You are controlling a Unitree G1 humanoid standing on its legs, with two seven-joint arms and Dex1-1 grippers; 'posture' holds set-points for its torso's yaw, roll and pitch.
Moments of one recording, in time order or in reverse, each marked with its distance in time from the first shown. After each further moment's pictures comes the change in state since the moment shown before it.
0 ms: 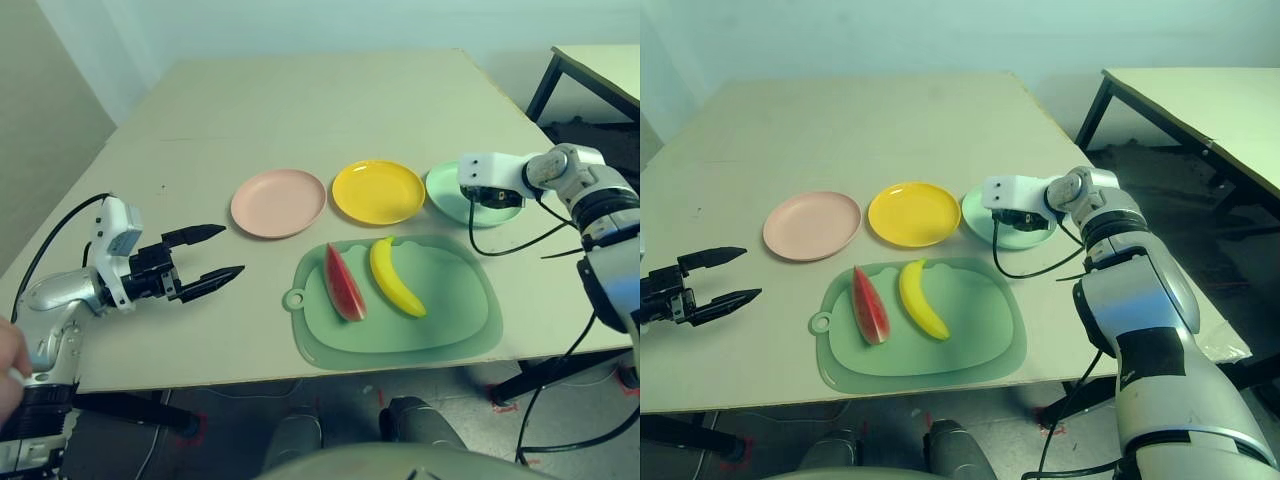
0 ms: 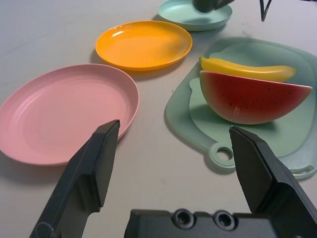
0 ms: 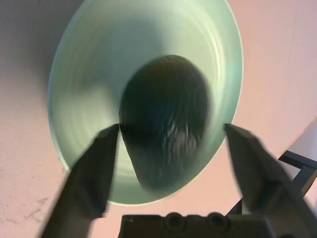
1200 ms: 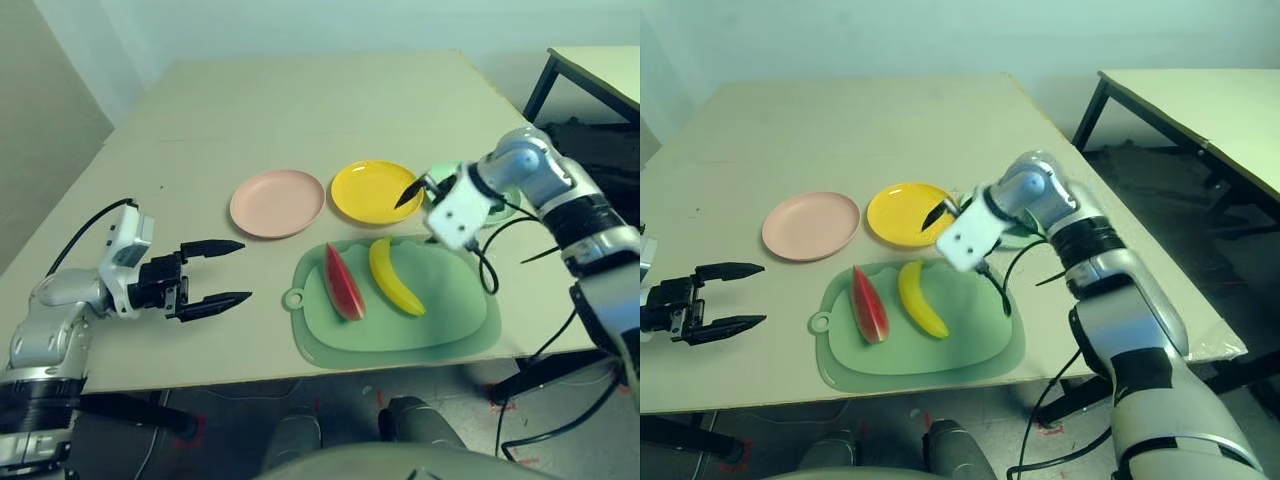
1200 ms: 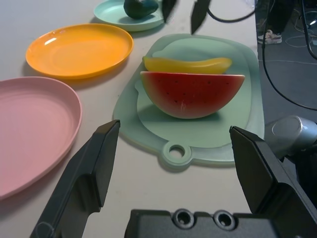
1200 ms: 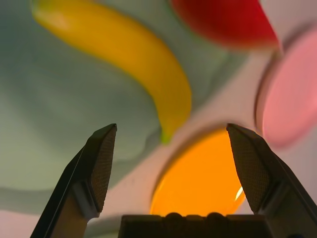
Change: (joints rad) left arm -0.039 -0.006 -0.048 0.033 0.004 -0.029 -0.224; right arm 0.210 0.017 0.084 -0.826 0.335 -0.554 0.696
